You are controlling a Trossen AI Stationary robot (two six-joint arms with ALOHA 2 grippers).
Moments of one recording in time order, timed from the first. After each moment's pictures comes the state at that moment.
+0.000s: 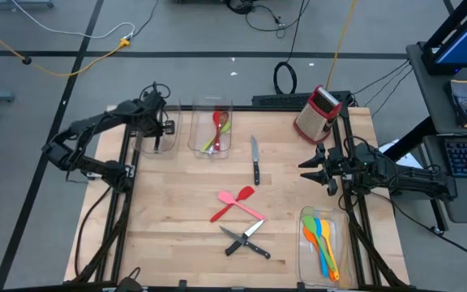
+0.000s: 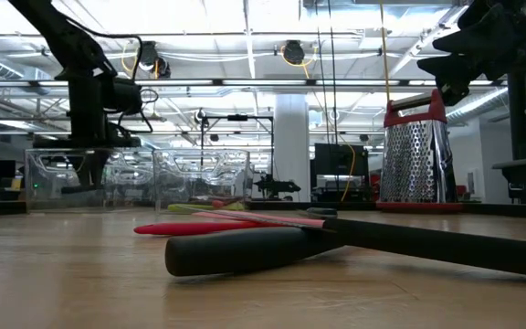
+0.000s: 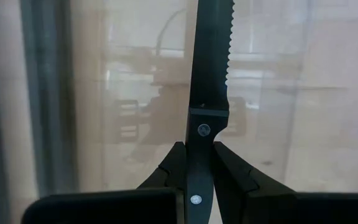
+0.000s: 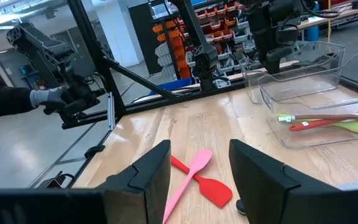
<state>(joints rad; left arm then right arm) 1.01 1.35 0.77 -0.77 -0.03 -0.60 -0.20 0.23 0.20 -0.01 -0.31 0.28</state>
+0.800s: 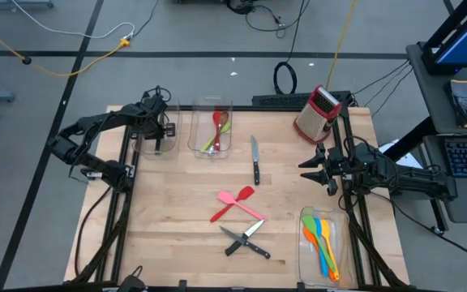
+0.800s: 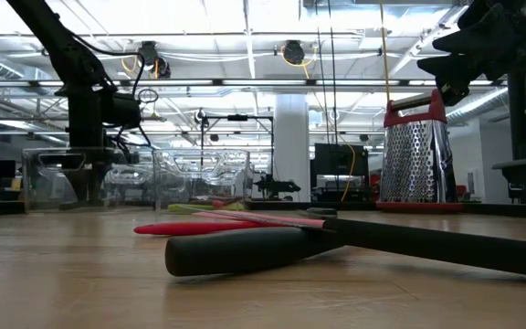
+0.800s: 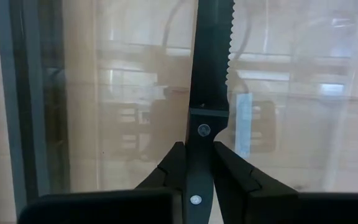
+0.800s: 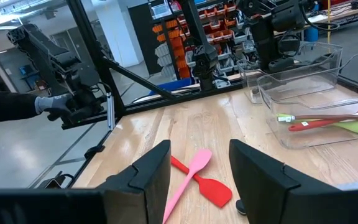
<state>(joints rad) 1.02 1.43 0.70 -0.65 -0.03 -0.60 -0.20 0.23 0.20 -0.01 -0.31 0.28</state>
